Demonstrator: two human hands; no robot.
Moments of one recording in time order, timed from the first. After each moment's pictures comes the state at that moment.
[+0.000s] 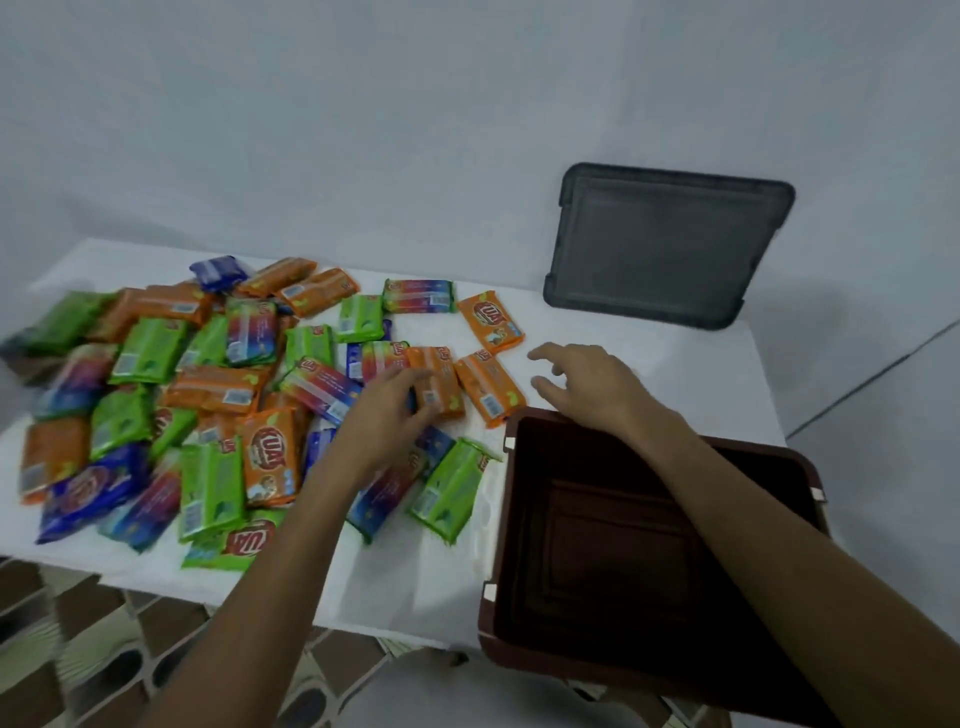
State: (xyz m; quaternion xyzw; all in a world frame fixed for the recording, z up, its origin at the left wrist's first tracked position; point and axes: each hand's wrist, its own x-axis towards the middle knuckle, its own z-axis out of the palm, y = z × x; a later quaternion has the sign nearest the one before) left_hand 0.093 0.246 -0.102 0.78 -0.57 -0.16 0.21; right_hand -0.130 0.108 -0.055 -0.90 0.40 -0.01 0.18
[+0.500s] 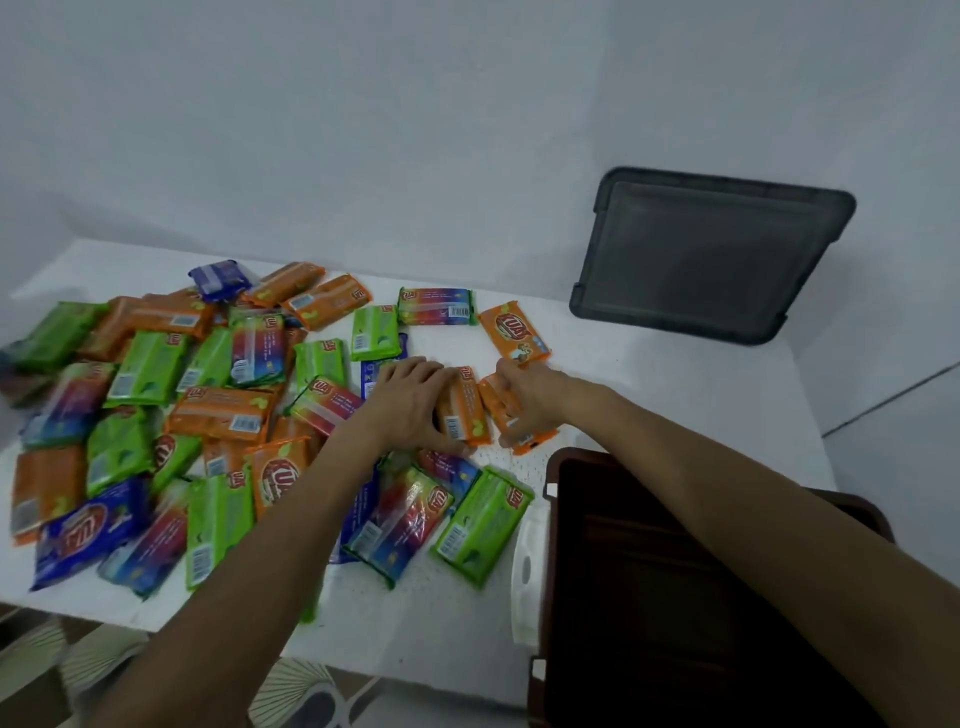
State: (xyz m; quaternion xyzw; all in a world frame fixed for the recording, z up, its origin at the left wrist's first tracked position) left_hand 0.155 0.186 -0.137 0.72 -0.68 -0.13 -0.04; right_hand -0.027 0.068 -0.107 -0.90 0.33 0.22 0.20
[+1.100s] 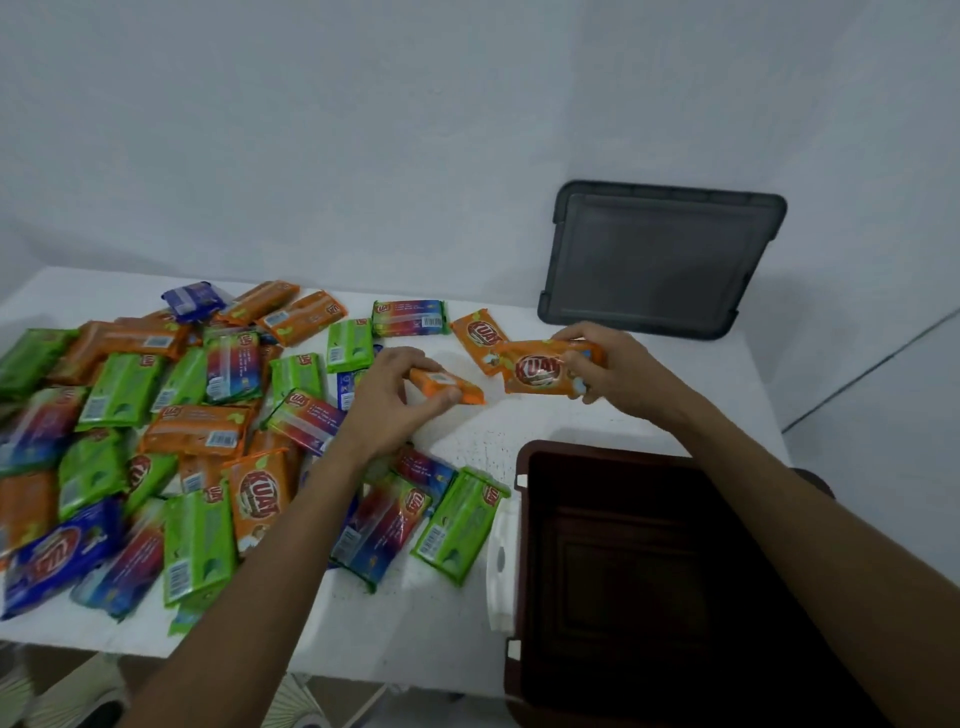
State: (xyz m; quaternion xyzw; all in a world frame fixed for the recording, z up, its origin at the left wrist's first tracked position) left_hand 0.122 0.207 -0.104 0.70 -0.53 -0.24 0.41; right_hand -0.130 0.072 -0.037 -0.82 0.42 -0.12 0.38
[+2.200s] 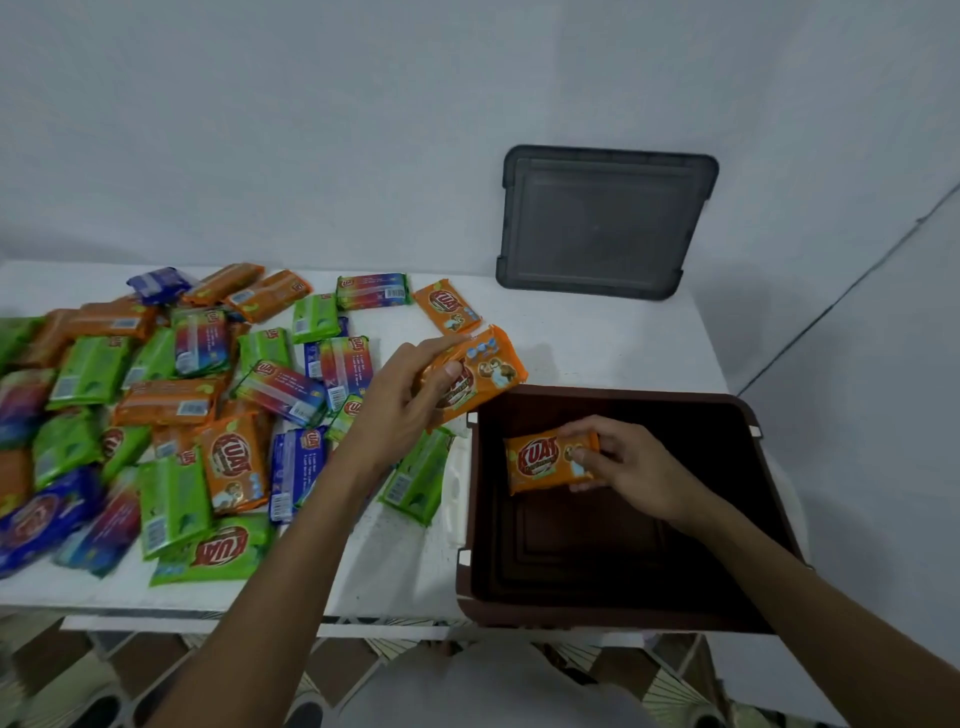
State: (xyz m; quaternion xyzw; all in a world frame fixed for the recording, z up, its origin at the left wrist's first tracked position) left_hand 0.031 0.250 -0.070 0.61 -0.56 -0.31 0.48; right_hand -0.240 0.187 -0.085 -0.67 0.43 -0.15 0.59
